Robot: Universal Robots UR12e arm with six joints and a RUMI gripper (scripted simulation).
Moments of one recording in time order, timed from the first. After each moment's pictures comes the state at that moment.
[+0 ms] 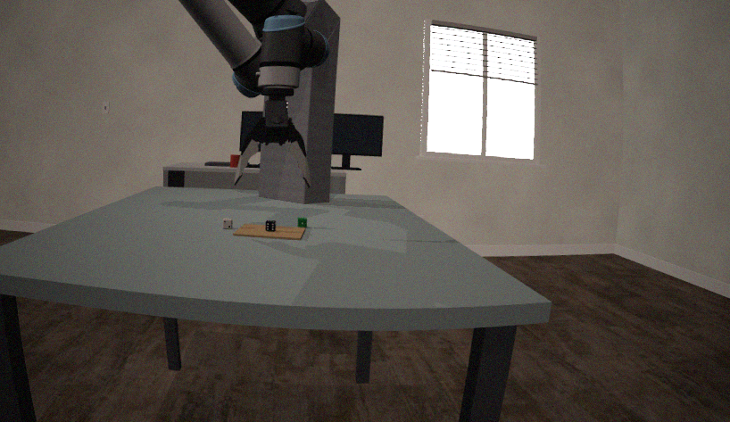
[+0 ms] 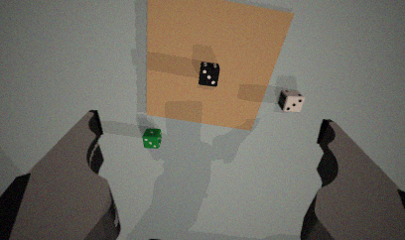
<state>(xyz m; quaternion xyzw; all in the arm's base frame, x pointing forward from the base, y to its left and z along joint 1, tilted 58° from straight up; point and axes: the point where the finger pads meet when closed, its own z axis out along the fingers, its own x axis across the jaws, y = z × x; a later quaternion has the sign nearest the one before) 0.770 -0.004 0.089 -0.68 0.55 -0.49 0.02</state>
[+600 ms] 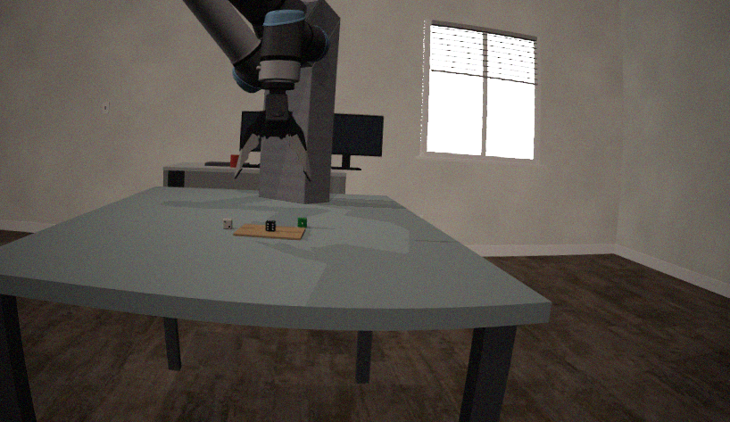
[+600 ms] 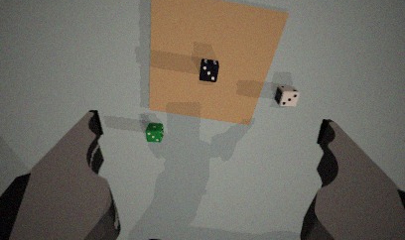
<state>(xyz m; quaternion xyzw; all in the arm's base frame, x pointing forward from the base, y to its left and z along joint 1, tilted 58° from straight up) 0.761 0.003 0.096 -0.68 0.55 -0.49 0.02</state>
